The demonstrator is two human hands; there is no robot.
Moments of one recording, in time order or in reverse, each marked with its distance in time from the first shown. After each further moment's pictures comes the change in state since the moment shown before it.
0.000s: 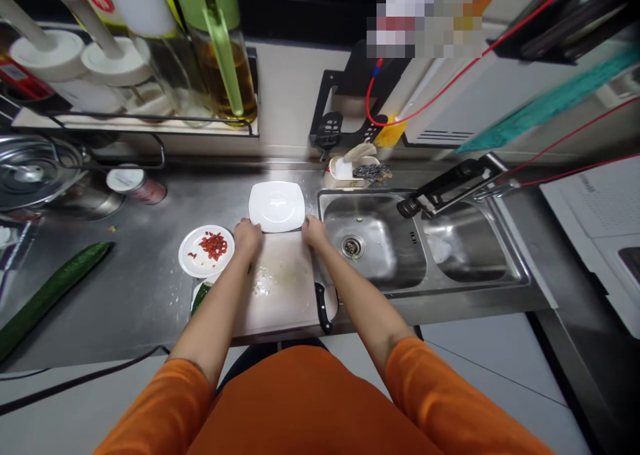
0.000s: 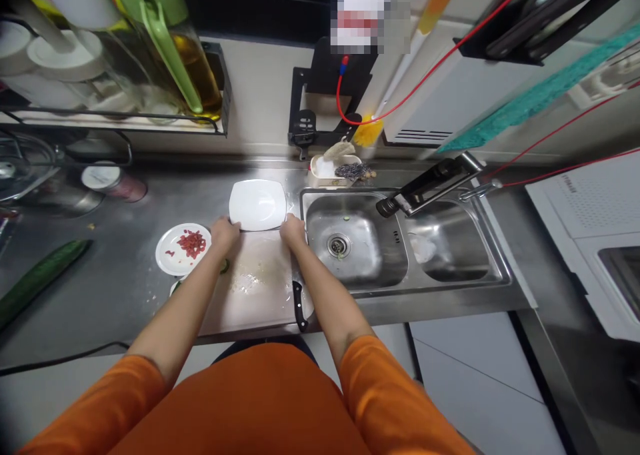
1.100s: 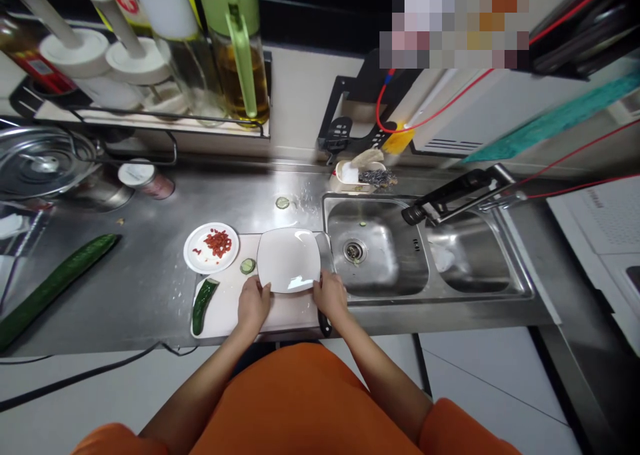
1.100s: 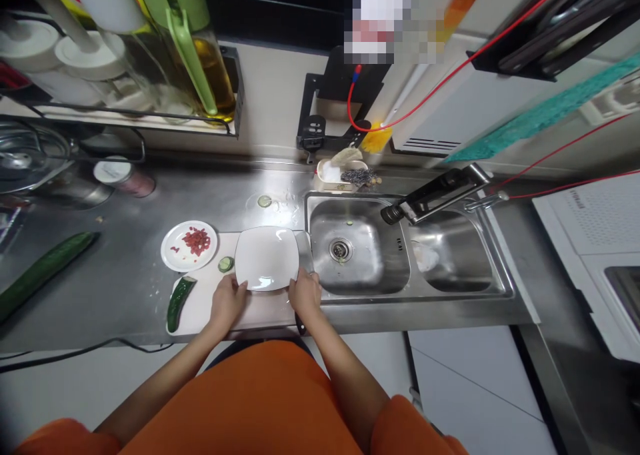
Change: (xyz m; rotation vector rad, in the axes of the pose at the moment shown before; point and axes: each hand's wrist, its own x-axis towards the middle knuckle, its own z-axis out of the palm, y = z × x) left_hand -0.161 -0.069 0.012 -0.099 -0.043 0.123; right_hand -0.153 0.040 0.011 -0.198 -0.090 0.058
